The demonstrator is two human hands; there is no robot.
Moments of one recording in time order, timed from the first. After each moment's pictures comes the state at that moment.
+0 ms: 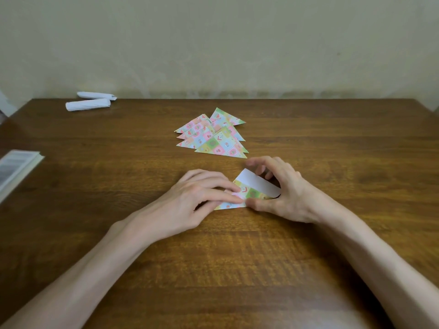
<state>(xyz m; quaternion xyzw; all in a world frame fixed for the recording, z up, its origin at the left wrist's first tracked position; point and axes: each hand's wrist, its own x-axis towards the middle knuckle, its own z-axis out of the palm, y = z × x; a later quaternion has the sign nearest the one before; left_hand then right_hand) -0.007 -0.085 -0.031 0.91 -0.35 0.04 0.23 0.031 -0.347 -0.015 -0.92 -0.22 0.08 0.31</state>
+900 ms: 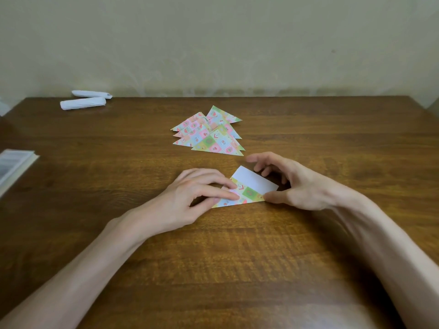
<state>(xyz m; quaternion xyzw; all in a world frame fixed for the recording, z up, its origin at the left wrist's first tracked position) -0.004 -0.083 -0.034 0.90 -0.33 0.00 0.27 0.047 -0.370 -0.004 -0.87 -0.26 0.18 0.38</state>
